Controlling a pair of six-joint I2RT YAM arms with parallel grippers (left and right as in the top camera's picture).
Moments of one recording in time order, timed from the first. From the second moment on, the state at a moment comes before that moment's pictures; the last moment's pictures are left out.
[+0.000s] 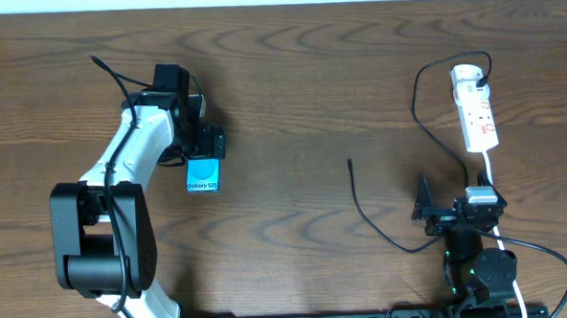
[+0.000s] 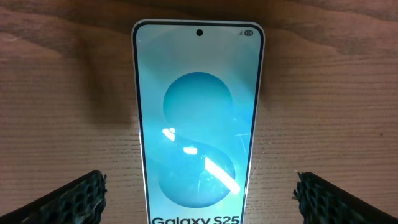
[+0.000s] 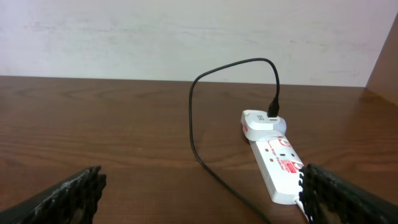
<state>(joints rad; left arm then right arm) -0.07 1.86 1.27 -0.84 0.10 -0.06 0.07 0.01 0.01 -0.06 0.08 -0.01</state>
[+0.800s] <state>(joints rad) -0.07 1.90 1.23 -0.79 0.10 -0.06 0.07 0.01 0.01 -0.06 0.08 -0.01</state>
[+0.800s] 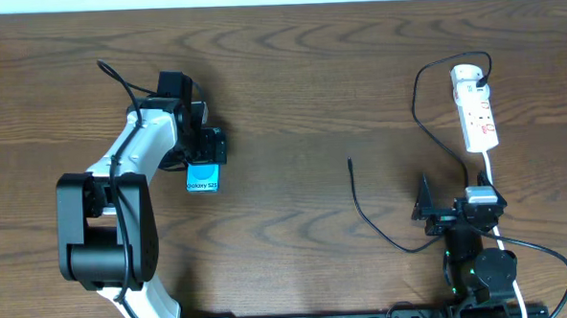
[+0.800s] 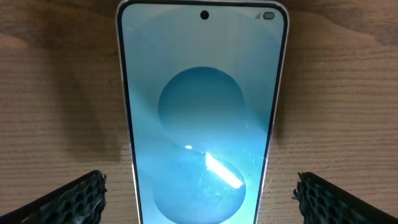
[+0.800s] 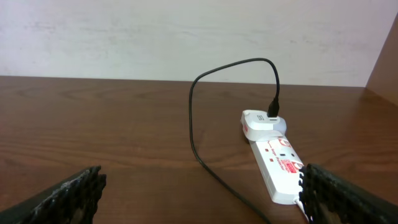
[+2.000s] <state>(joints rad) -0.07 1.94 1.23 -0.76 0.07 -0.06 0.07 0.01 0.01 -0.06 0.08 -0.01</state>
